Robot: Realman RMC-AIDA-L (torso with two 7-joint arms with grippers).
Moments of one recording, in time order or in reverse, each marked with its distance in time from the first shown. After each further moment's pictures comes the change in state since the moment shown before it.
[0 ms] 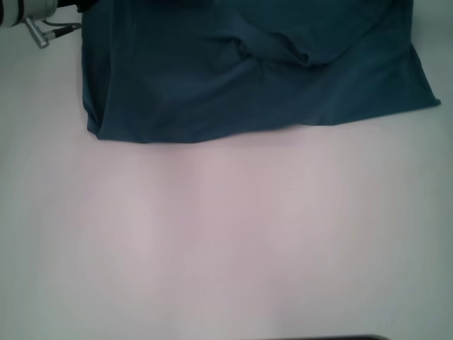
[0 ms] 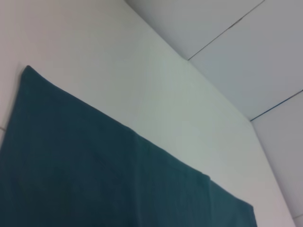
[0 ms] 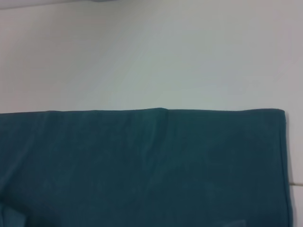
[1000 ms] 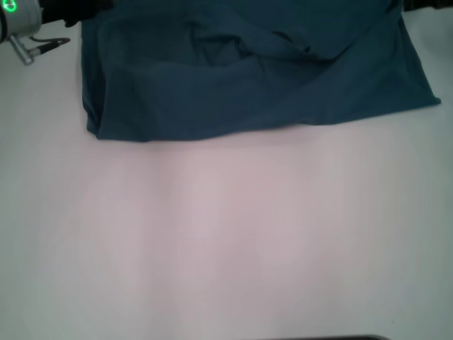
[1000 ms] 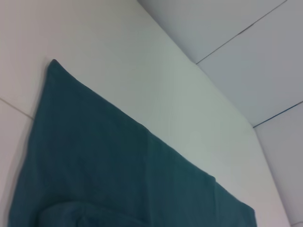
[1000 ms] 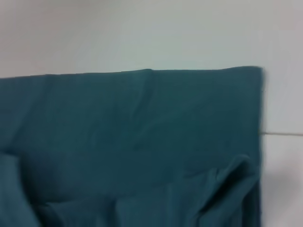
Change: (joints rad) left arm 0.082 -0.011 0.001 -0.058 -0.054 0.050 0.001; right arm -0.103 -0.034 0.076 -0.158 -0.059 -0.271 0.012
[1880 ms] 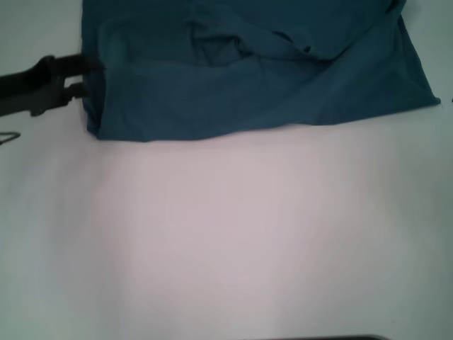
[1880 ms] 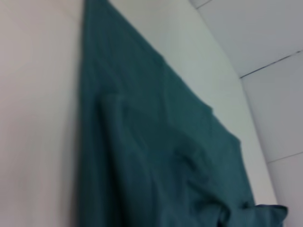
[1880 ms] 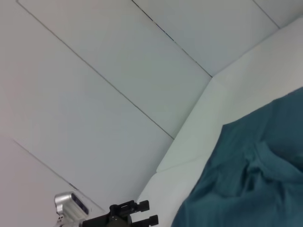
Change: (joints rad) left arm 0.267 0.039 0.011 -0.076 -0.068 0.355 0.074; right arm -0.477 0.047 0.319 0.028 0.610 -0.838 -0.437
